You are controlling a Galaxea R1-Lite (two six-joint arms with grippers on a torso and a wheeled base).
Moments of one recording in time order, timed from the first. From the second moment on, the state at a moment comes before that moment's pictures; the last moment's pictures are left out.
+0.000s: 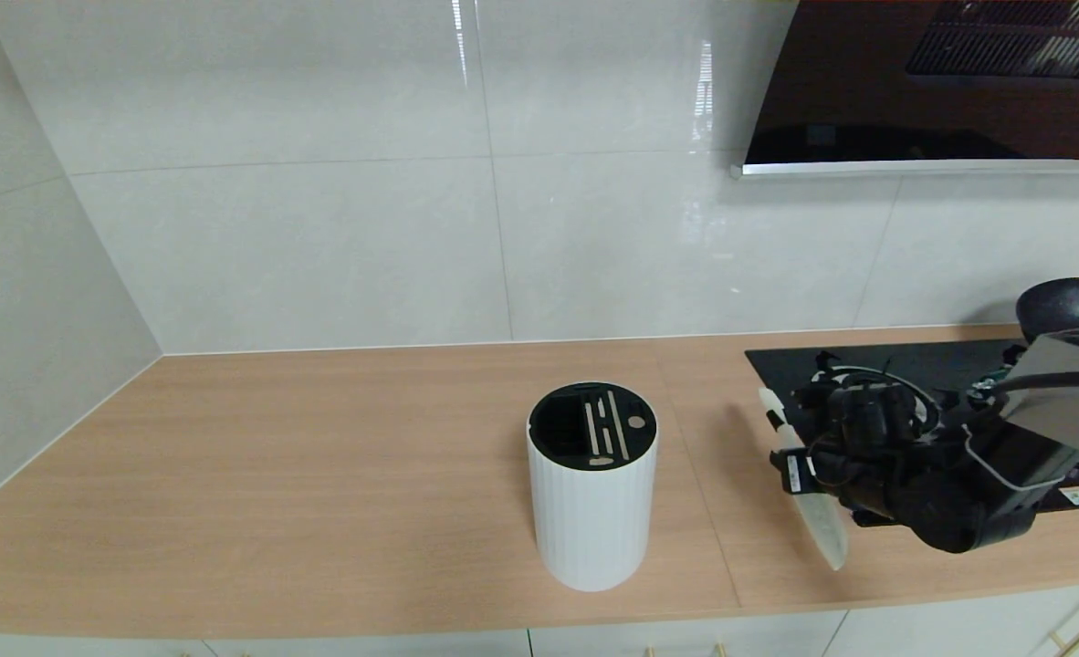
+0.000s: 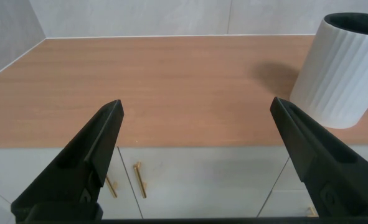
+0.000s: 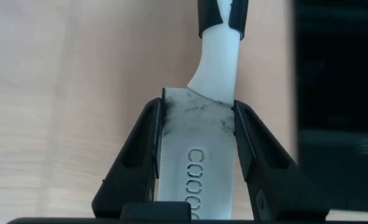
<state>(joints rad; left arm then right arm) 0.00 0.00 0.00 0.00 0.03 0.00 0.21 2.20 -0.82 -0.80 -0.11 0.05</state>
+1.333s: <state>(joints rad) -0.20 0.81 -0.54 -0.18 -0.40 -0.23 0.69 1.56 -0.75 -0.68 -0.12 0.08</state>
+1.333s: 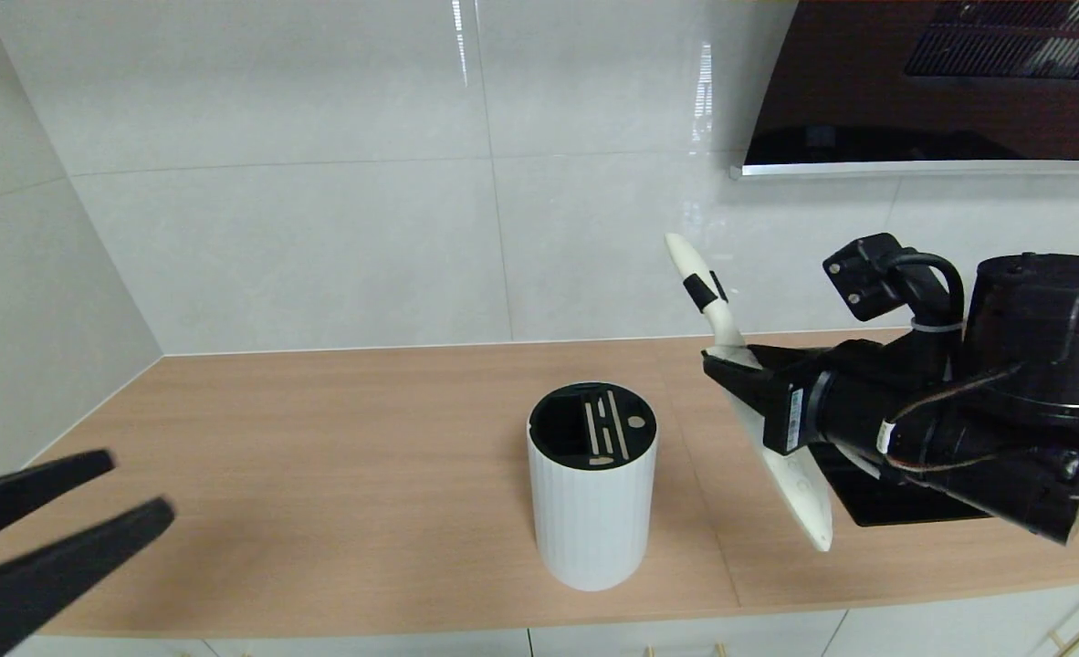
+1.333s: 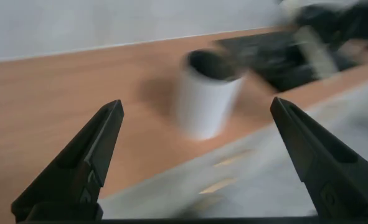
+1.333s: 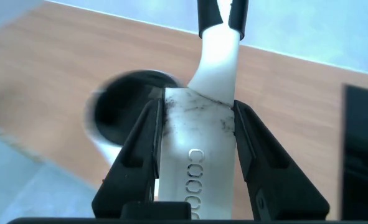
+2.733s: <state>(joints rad) -0.70 1.79 -0.85 -0.87 -0.19 -0.67 0.96 1.64 -0.75 -0.68 -0.21 0.20</state>
